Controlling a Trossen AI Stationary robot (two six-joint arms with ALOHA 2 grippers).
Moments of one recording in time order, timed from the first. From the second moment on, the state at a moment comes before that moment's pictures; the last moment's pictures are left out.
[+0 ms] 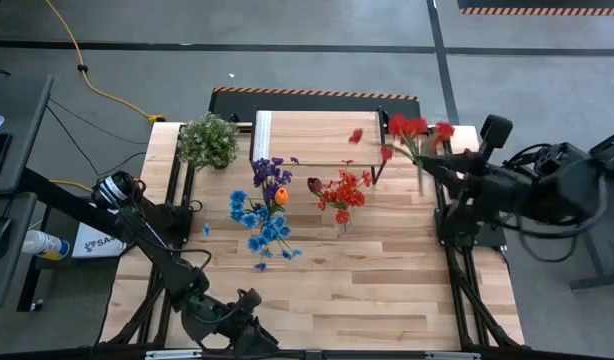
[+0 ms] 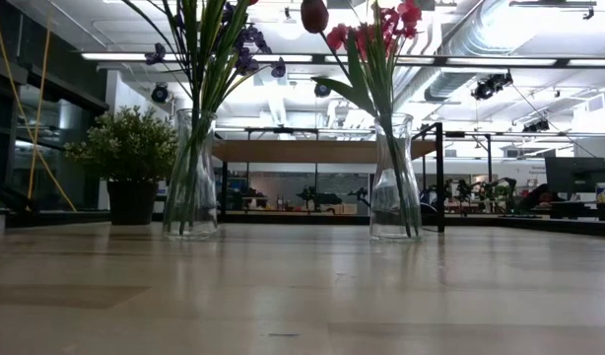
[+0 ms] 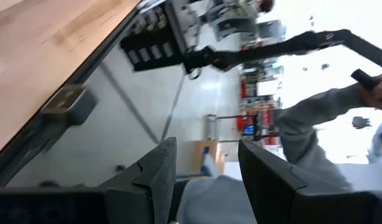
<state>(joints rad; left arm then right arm) -0.89 1.61 1.05 0.31 -0.44 -1.49 0.79 1.50 2.36 -0.98 1.19 -0.58</state>
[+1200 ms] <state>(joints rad) -0.82 1.61 1.13 0.96 -0.64 -0.93 0.68 1.72 2.36 -1.34 1.40 -1.10</state>
